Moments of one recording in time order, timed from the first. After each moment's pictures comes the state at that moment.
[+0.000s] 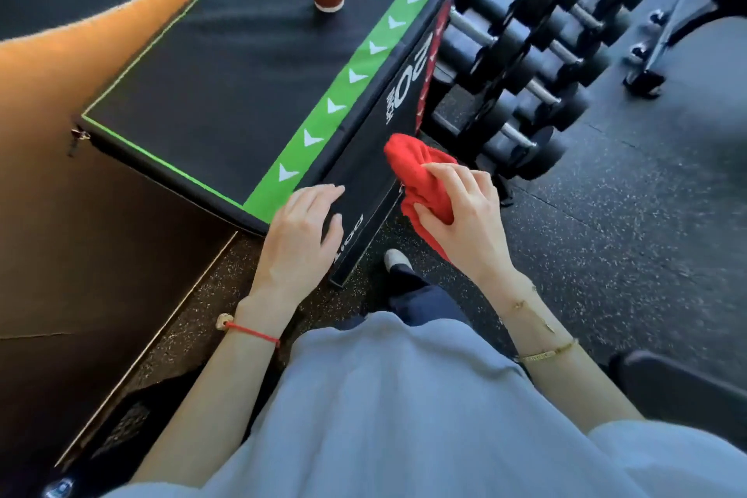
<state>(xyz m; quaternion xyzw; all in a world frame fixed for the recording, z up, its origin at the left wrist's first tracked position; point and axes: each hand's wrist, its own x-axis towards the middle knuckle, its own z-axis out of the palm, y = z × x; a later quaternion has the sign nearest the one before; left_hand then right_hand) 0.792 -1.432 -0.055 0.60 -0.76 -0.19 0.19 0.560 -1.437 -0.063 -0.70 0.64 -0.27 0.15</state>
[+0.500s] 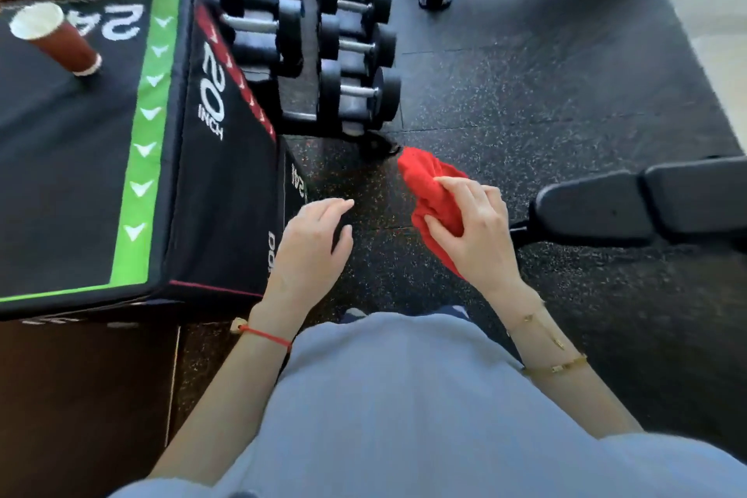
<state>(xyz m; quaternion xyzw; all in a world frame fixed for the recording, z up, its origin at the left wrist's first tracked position) 0.683 -1.362 -0.065 0.33 -0.91 -0.24 0.13 0.493 -1.222 -0.066 -0.46 0.83 -0.31 0.07</state>
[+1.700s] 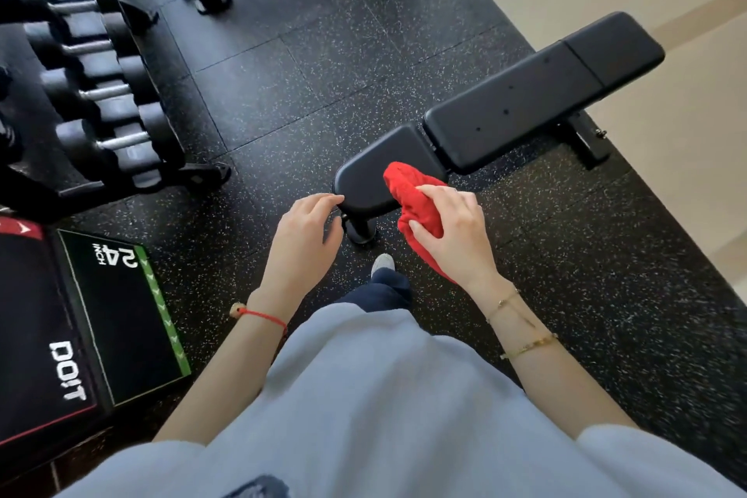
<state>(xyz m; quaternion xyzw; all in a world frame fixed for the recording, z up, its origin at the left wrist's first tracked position) 0.307 -1.075 -0.103 0.16 -0.95 -0.28 0.04 0.199 -0.865 -0.111 -0.26 0.92 -0.28 0.07</state>
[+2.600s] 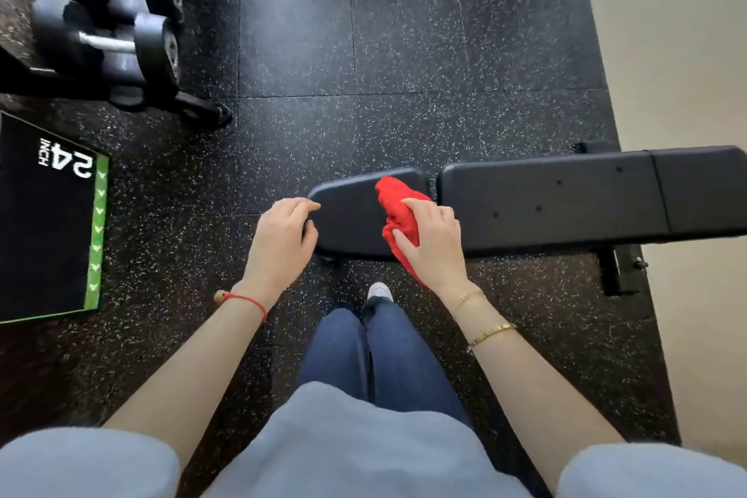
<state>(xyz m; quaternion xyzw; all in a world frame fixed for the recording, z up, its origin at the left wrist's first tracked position) 0.118 -1.063 -0.254 0.36 -0.90 -0.24 0.07 -0.066 -0.905 -0.263 -0.42 0.87 -0.16 0.18</state>
